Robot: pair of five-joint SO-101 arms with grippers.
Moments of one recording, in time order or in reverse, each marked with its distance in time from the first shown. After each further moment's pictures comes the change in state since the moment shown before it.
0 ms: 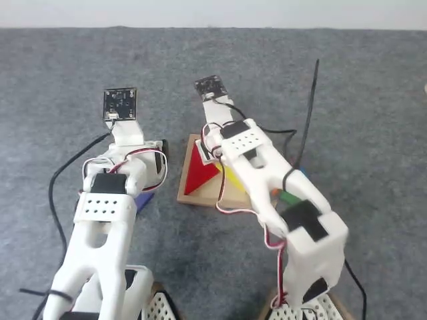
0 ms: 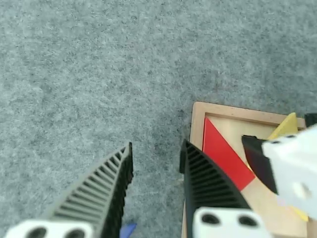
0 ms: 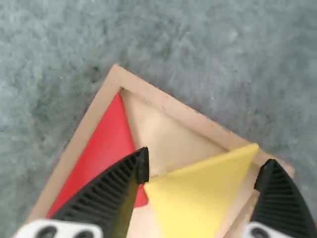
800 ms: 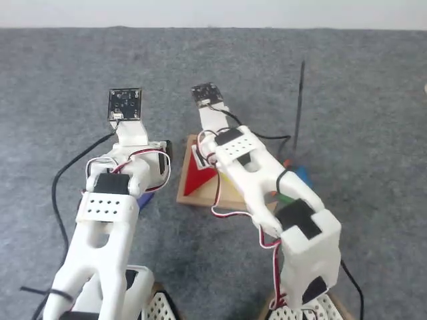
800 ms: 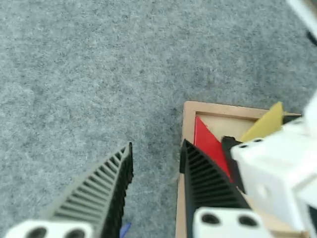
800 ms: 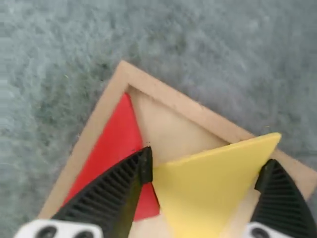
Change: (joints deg) left arm 1.5 0.0 0.0 0.0 0.0; right arm -2.9 4.8 -0.4 -4.0 -1.1
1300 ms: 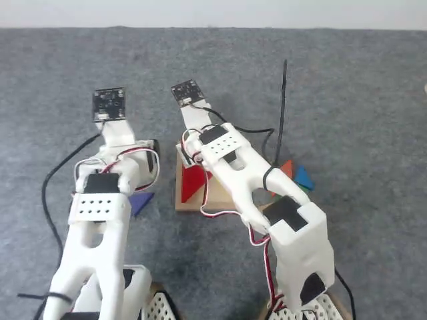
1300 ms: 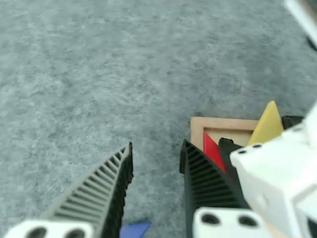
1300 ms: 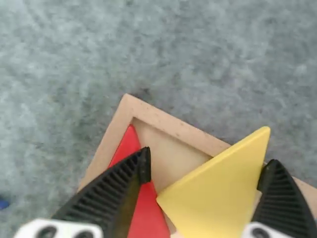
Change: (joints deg) left arm -5.7 0.0 -0.4 0.7 0.0; right arm -3.6 4.8 -8.4 1.3 1.3
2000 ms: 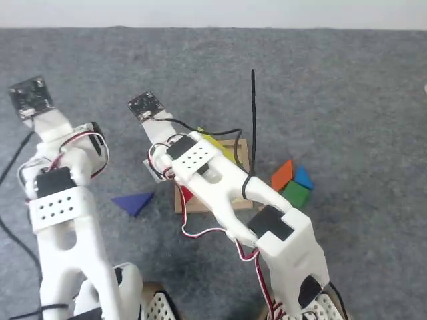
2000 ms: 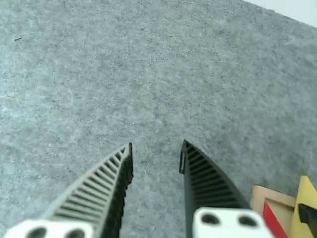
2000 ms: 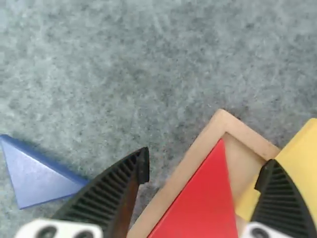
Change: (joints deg) left arm -18.2 0.0 -10.4 3.8 0.0; right arm -8.9 0.5 -6.2 4.2 1.1
